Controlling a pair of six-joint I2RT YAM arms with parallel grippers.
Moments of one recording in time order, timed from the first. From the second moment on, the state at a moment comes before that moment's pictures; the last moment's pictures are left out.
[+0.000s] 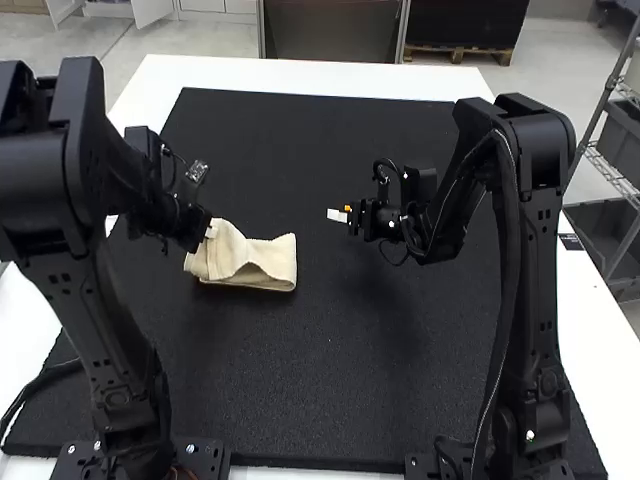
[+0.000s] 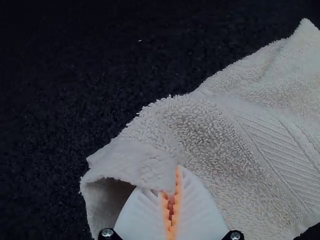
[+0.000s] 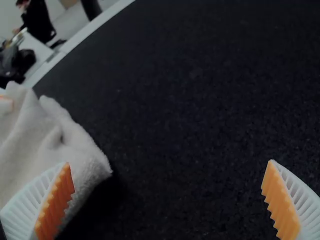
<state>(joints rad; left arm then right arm) 0.28 1.53 0.67 -0.10 0.54 0.61 0.31 2.18 0.86 0.95 -0.78 0.23</state>
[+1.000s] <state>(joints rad) 0.35 1.59 0.67 0.00 0.52 0.62 0.31 2.18 0.86 0.95 -0.78 0.23</state>
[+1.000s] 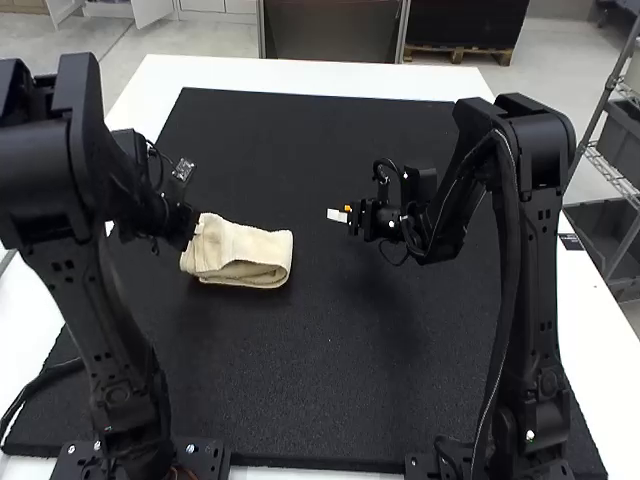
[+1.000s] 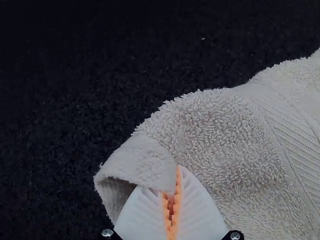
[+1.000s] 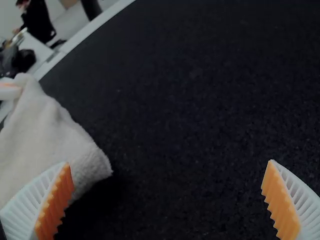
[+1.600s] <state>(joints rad) 0.38 1.59 0.67 0.01 0.51 0.64 0.31 2.18 0.86 0.95 -0.78 0.23</state>
